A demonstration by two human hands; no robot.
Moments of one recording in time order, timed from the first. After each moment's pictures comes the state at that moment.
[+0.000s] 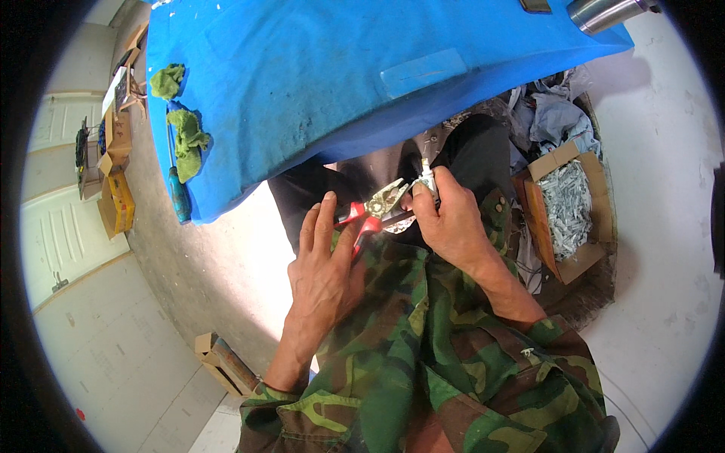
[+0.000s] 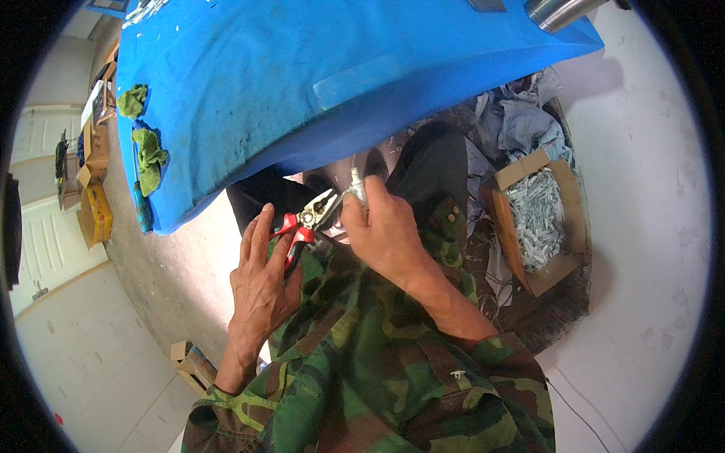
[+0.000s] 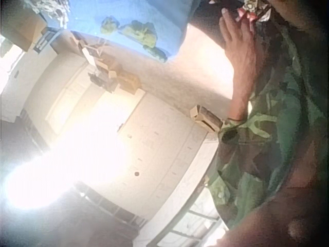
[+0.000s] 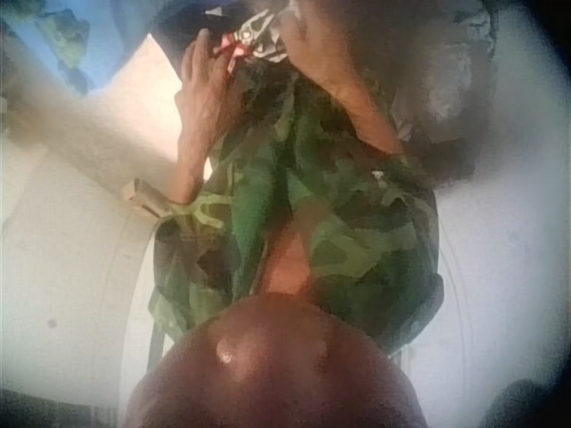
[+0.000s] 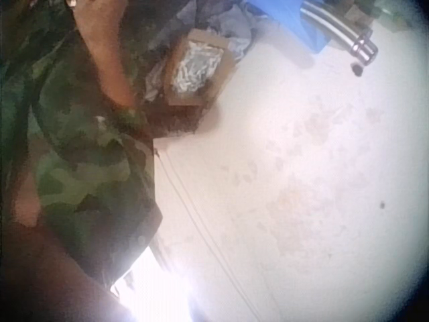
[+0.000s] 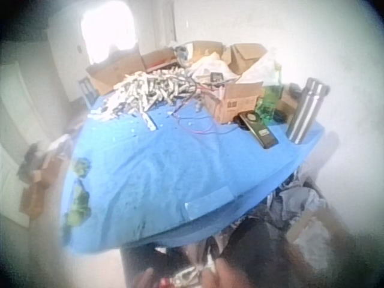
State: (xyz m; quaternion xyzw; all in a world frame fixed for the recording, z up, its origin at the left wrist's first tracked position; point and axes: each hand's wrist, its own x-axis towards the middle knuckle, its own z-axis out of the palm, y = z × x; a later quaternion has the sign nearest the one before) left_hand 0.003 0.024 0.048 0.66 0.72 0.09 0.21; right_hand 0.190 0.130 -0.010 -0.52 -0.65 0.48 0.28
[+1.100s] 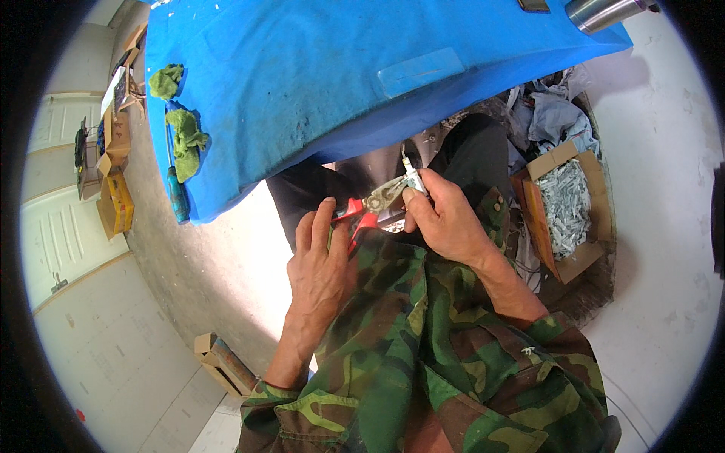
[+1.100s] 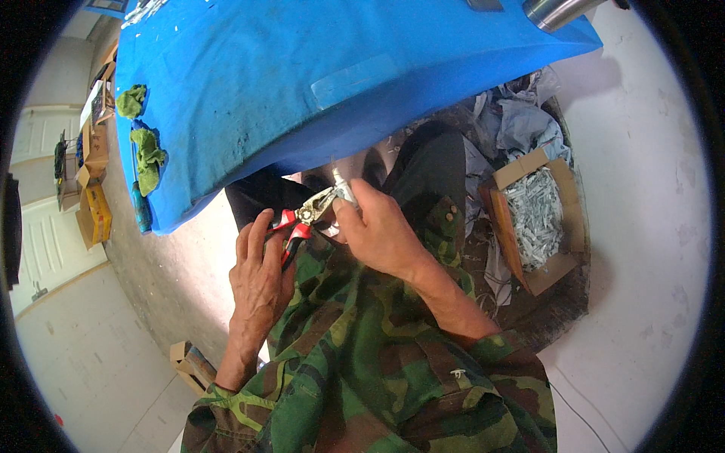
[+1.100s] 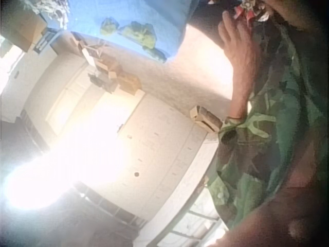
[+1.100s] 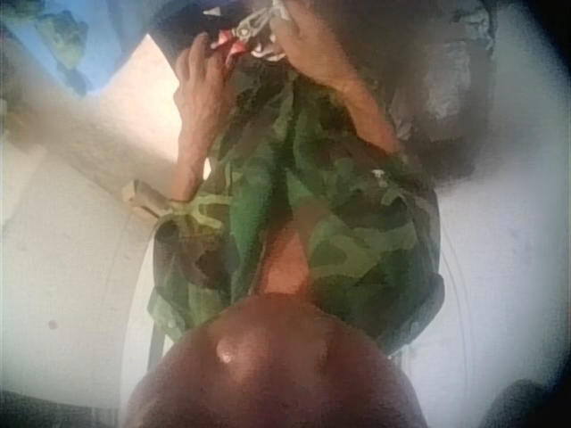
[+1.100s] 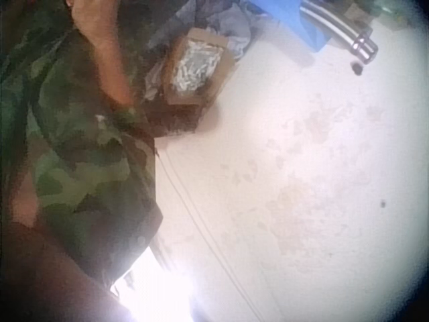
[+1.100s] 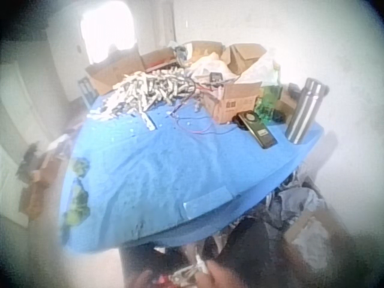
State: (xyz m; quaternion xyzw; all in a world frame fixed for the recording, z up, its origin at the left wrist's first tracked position) left_hand 0.000 0.019 0.030 0.67 0.72 0.07 0.16; right_hand 0.190 0.135 0.002 -0.44 -0.55 0.67 0.23
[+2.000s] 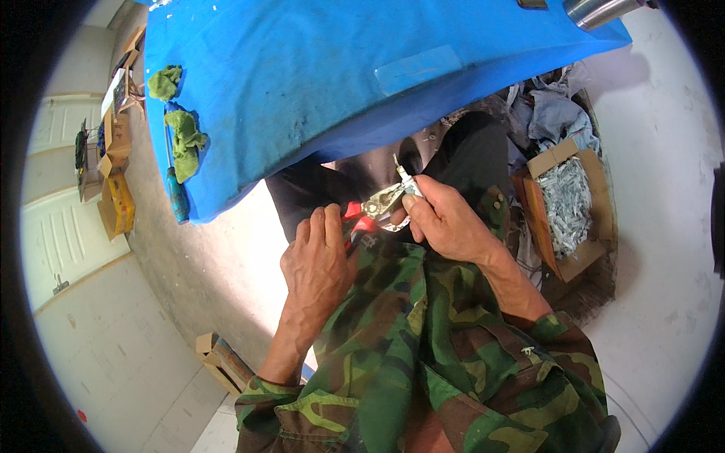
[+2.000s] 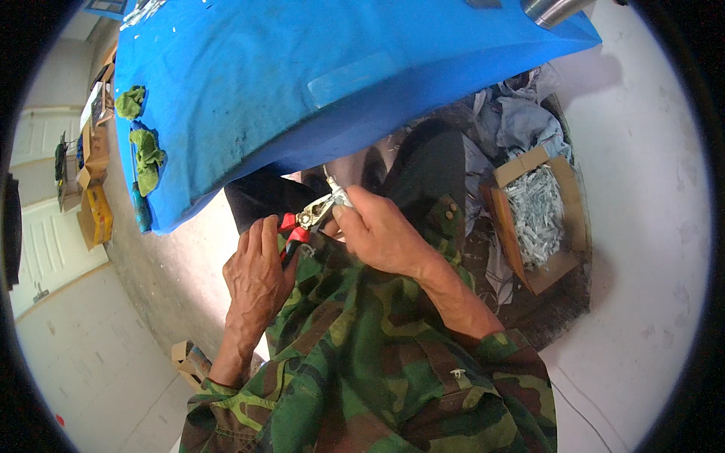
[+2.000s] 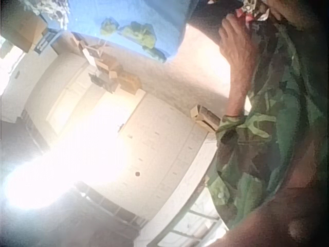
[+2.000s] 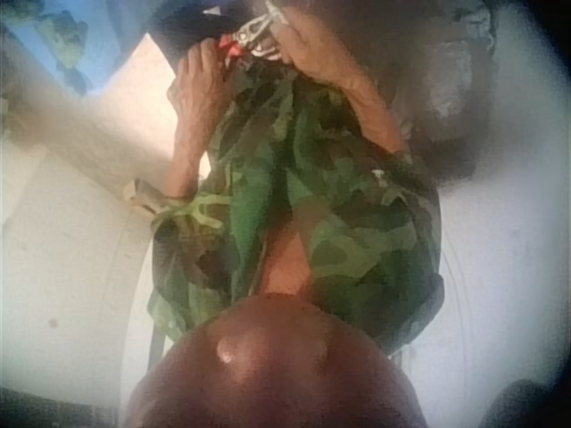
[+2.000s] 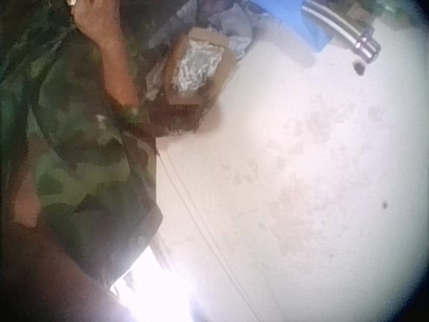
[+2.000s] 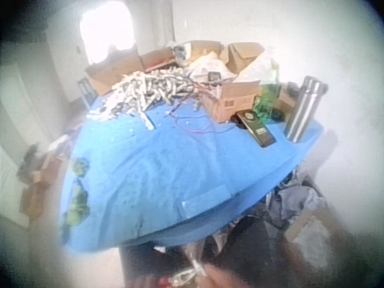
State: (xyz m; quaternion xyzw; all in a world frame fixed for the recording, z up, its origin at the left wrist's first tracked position) left_hand 0.001 0.030 0.033 0.67 0.73 0.03 0.13; right_hand 0.204 0.136 -0.007 -0.39 -0.58 0.69 0.19
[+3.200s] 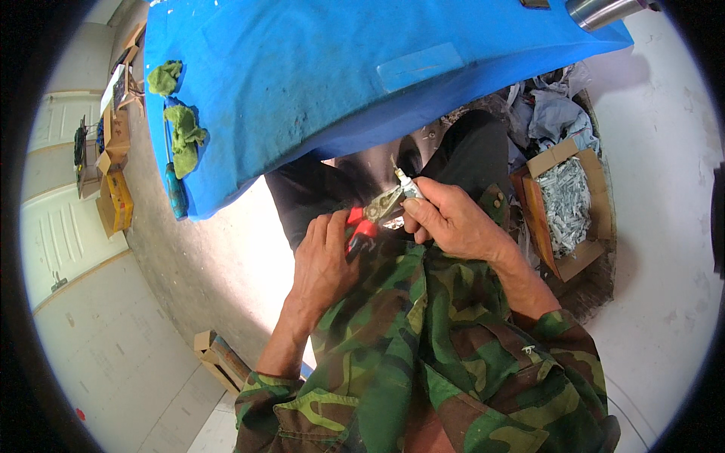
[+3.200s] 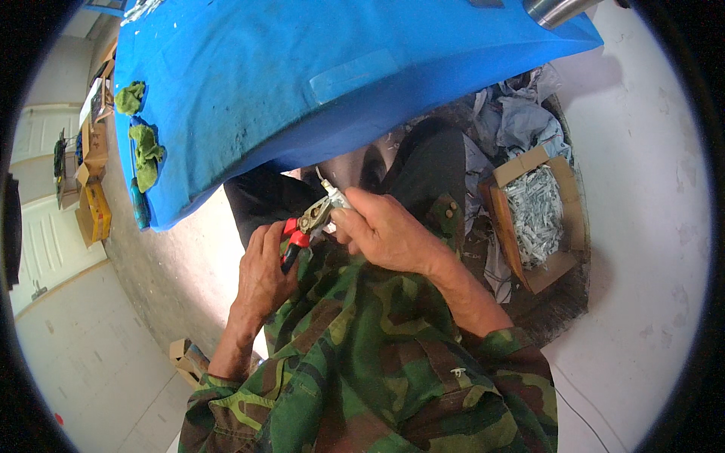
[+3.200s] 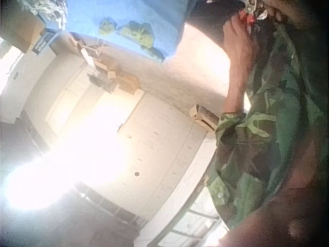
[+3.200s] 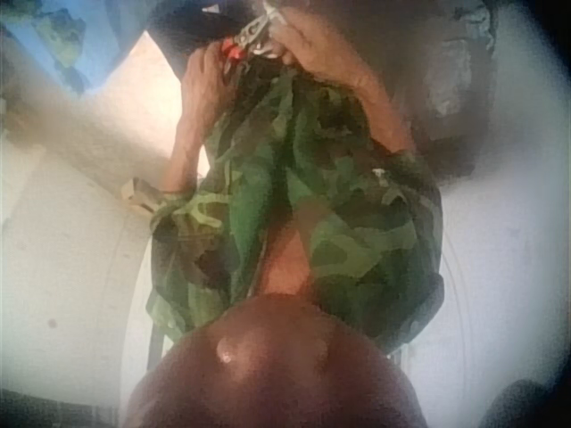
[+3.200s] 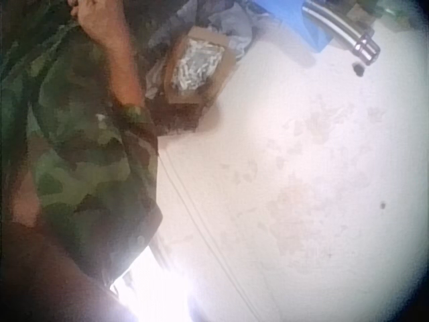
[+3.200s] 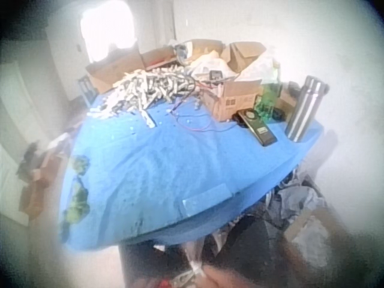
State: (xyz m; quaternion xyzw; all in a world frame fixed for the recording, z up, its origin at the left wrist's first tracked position) left_hand -0.008 0.019 0.008 0.65 0.70 0.14 0.25; right_hand 0.214 0.144 0.007 -0.37 -0.59 0.71 0.13
